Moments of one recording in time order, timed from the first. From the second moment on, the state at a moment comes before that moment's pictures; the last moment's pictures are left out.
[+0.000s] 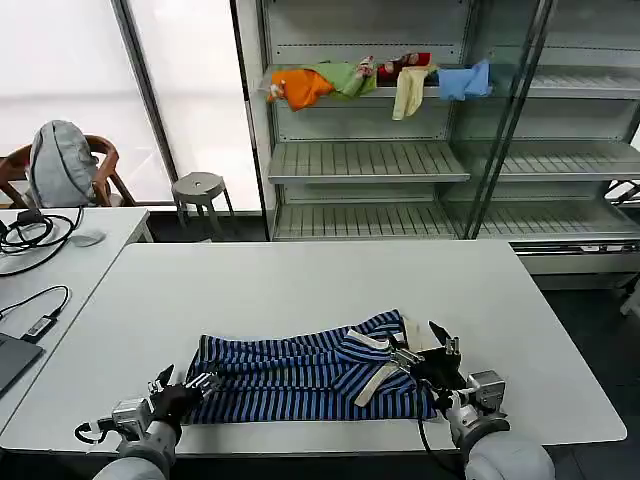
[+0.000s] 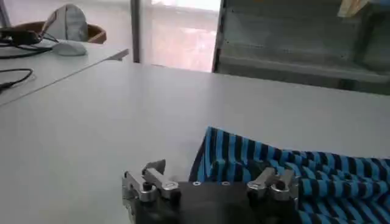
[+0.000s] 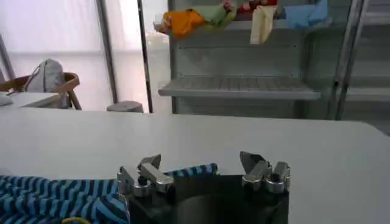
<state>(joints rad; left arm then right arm) 1.48 -1.03 -0.41 -2.14 -0.73 0.41 -0.53 -1.36 1.17 0.40 2.24 0.40 -0.54 0.15</state>
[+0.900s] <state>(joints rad) 1.49 -1.03 -0.34 -2.13 -0.68 0.44 -0.56 -1.36 1.18 0.39 2.22 0.37 -0.54 0.15</state>
